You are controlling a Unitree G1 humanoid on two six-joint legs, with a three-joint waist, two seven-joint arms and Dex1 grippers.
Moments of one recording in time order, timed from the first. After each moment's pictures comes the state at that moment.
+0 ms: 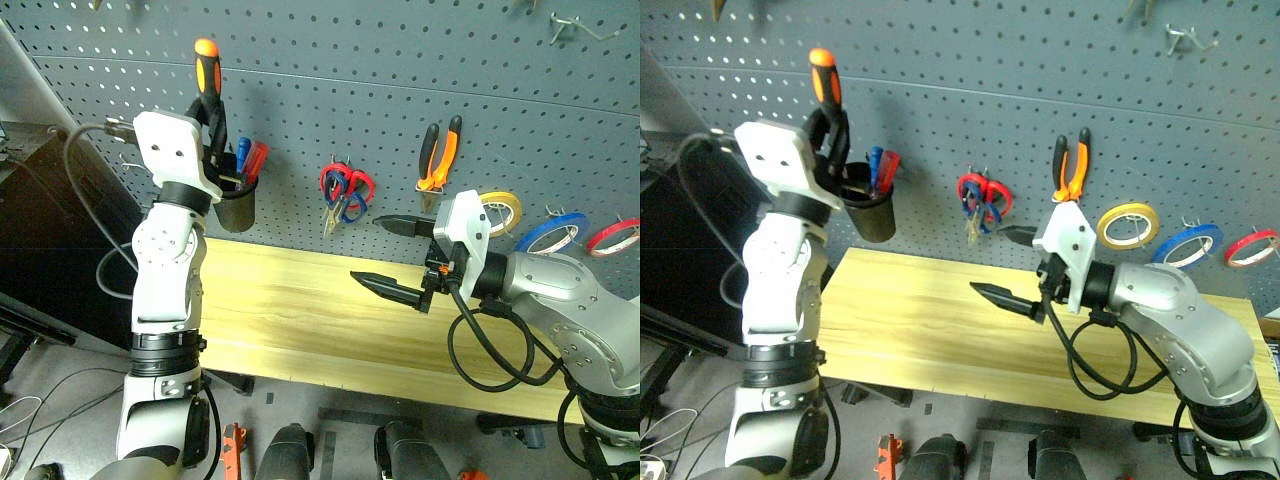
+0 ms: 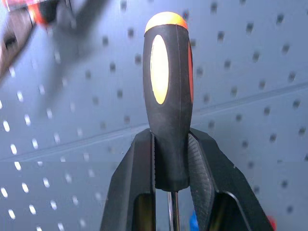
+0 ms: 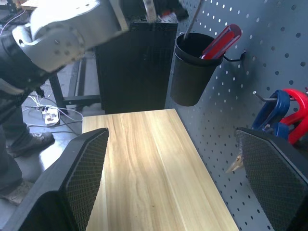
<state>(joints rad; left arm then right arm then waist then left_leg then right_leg) -0.62 0.36 0.18 -0.01 -0.07 0.01 -0.16 -0.49 -0.63 0.06 -0.67 0.64 0.77 0.63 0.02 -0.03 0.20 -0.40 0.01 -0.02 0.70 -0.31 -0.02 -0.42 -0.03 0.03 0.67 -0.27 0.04</state>
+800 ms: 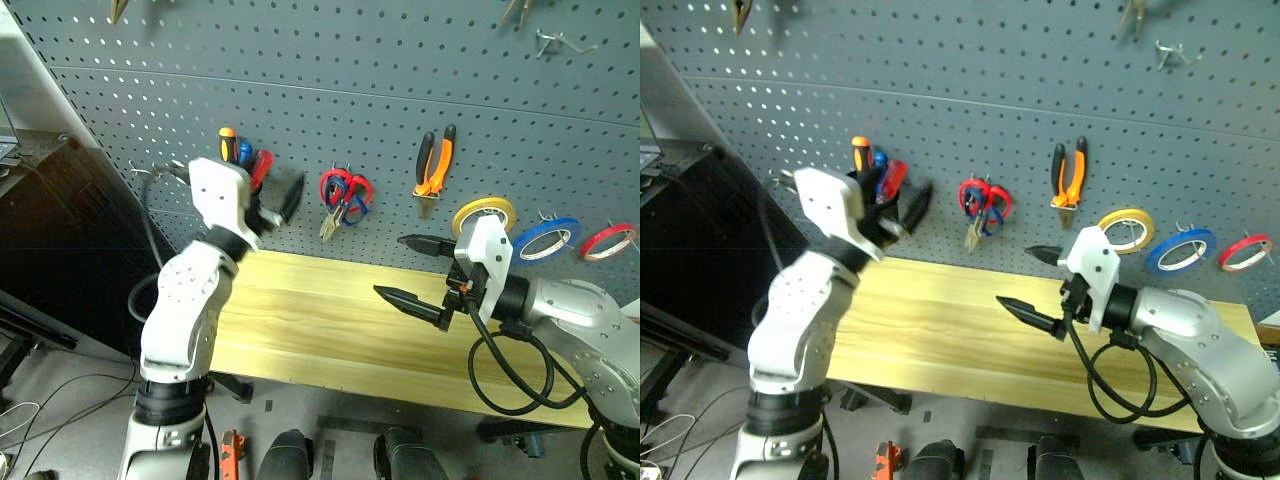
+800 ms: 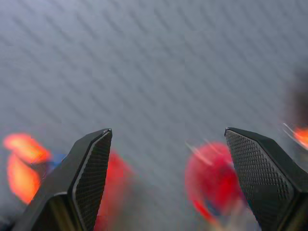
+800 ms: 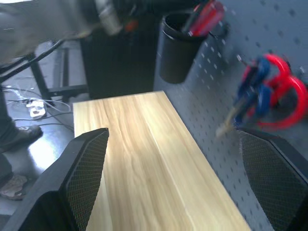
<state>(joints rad) -0.38 0.34 0.06 -0.37 -0.30 0.43 -0.29 -0.27 -0.67 -0.04 -0.73 0.64 0.76 0.60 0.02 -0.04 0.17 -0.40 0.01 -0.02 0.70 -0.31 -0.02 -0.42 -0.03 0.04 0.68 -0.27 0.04</state>
